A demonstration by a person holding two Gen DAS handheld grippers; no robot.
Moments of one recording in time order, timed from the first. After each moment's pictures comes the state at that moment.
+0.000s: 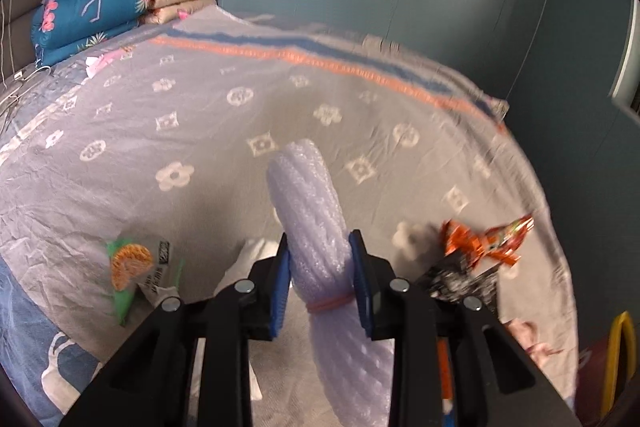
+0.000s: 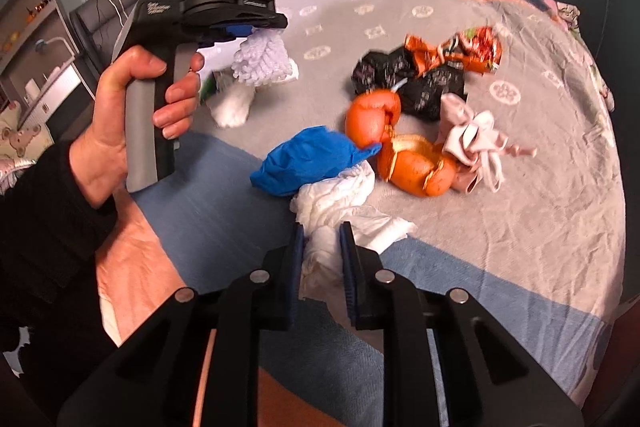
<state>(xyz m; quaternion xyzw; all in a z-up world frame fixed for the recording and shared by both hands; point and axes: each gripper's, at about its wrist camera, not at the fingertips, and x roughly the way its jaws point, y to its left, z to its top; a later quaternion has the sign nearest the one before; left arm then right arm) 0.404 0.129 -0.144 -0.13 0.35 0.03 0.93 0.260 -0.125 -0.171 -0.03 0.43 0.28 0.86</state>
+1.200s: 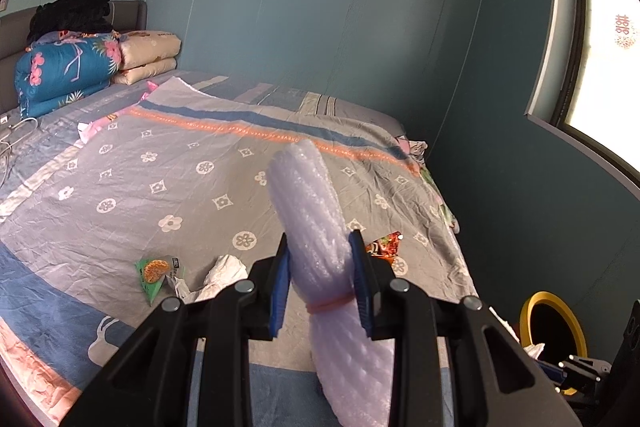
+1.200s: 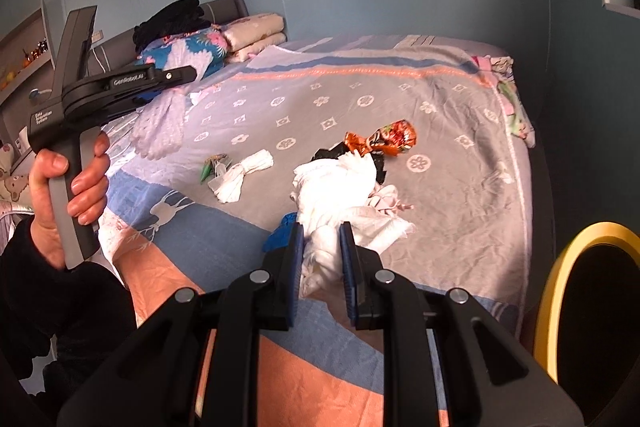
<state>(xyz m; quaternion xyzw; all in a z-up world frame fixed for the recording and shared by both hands) 0.261 0.093 -0.022 -0.11 0.26 -0.05 0.96 0.184 -0.204 -0.064 0.01 0.33 0.22 0.92</state>
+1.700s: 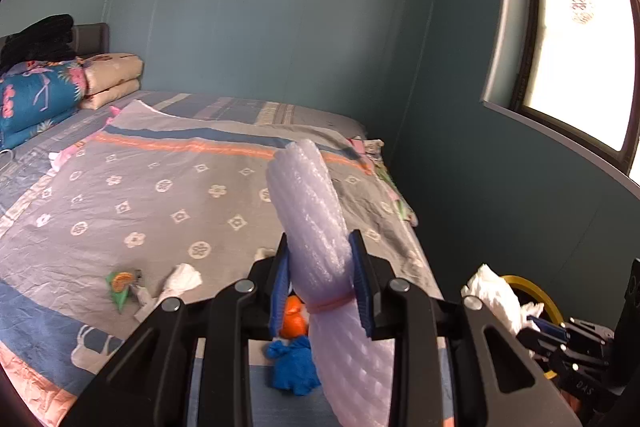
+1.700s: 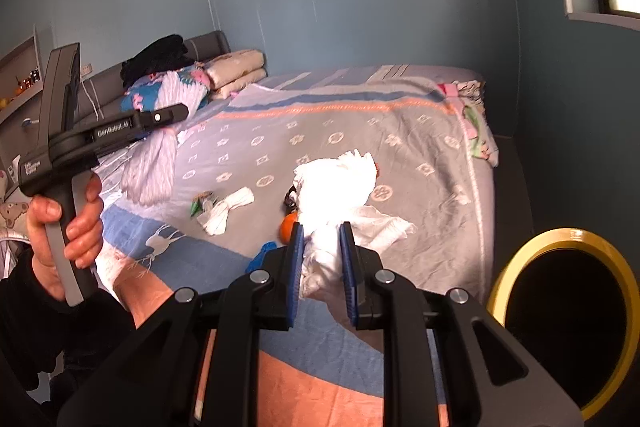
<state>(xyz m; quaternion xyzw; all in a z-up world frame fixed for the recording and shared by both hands) 0.231 0.028 0.004 -0.08 0.24 -0.12 0.96 0.156 -0.257 -0.025 0.04 0.27 0.19 0.94</state>
